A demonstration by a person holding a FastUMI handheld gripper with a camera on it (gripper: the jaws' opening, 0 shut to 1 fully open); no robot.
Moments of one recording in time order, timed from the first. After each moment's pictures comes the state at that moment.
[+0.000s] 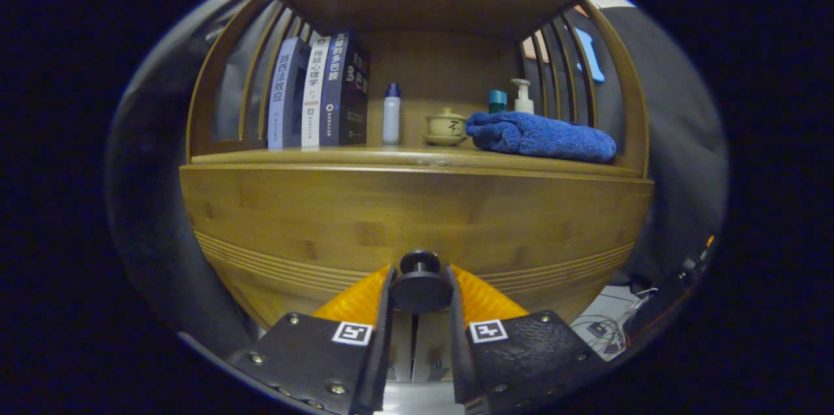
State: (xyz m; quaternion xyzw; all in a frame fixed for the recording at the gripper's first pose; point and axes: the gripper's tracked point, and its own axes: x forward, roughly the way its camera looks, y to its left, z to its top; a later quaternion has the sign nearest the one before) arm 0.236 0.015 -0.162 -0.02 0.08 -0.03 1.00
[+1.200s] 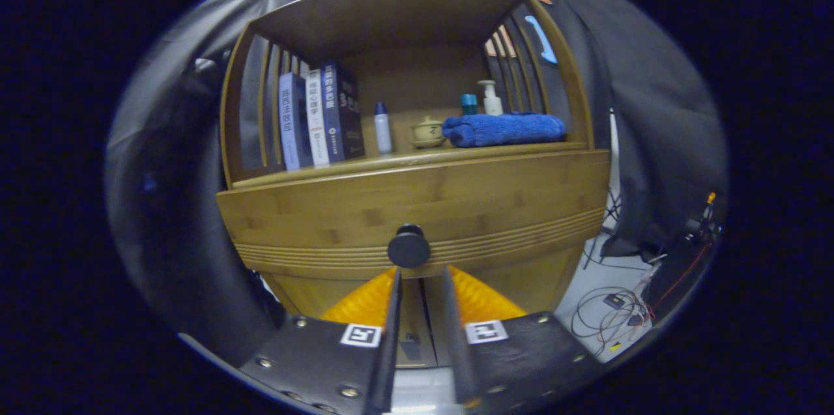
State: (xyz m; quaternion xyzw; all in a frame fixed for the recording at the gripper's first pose) arm 0.154 0.016 -0.158 0.03 0.08 -0.02 1.00
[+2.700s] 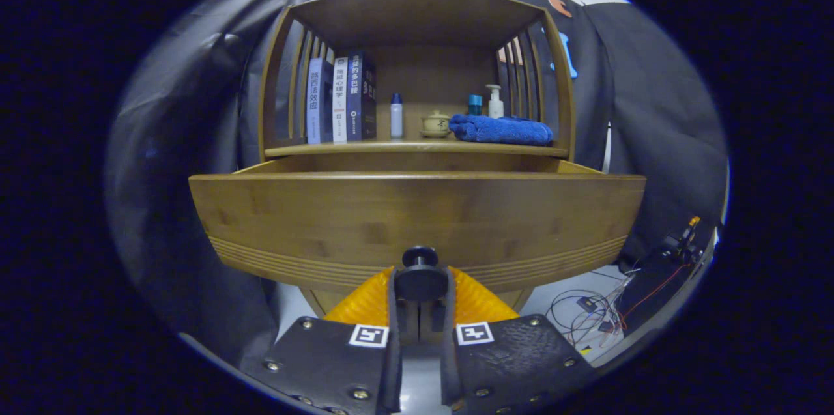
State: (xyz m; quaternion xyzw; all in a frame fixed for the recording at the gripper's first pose) arm 0.060 0.019 -0.170 -0.02 0.11 -0.04 0.99
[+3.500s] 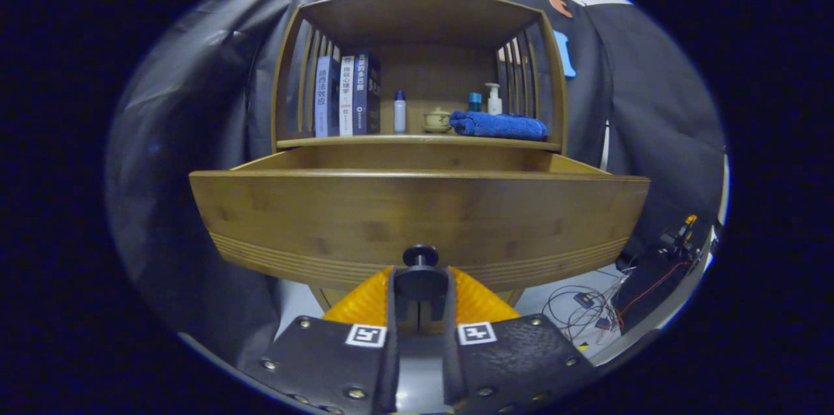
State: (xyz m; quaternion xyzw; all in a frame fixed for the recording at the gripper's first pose) arm 0.036 0.025 -0.175 -0.01 0.12 -0.03 0.99
